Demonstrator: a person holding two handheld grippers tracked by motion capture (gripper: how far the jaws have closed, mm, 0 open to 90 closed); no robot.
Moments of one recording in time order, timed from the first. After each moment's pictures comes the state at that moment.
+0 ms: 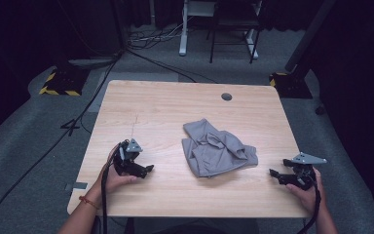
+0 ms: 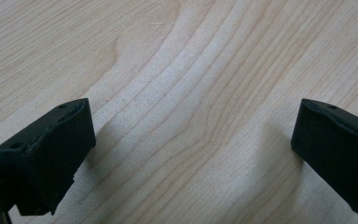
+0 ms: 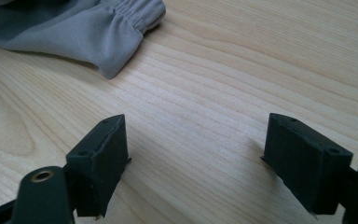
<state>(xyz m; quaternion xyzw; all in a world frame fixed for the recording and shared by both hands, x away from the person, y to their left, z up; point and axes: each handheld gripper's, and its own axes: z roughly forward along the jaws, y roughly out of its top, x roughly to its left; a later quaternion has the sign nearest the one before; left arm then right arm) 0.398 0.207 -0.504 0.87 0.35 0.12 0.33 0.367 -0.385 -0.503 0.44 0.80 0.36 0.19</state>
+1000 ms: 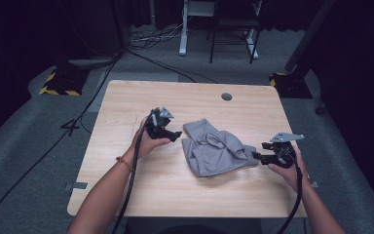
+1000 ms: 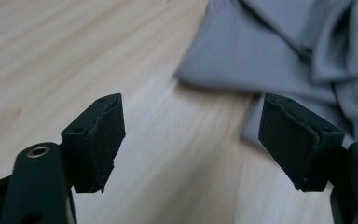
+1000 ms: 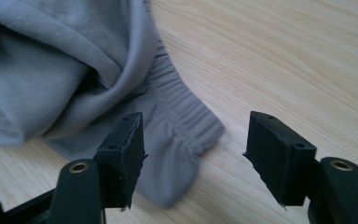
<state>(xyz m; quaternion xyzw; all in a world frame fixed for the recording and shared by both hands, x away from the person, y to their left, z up) 0.510 0.100 -0.456 0.86 0.33 0.14 0.36 0.417 -0.314 -0.461 0.39 0.83 0.35 0.17</state>
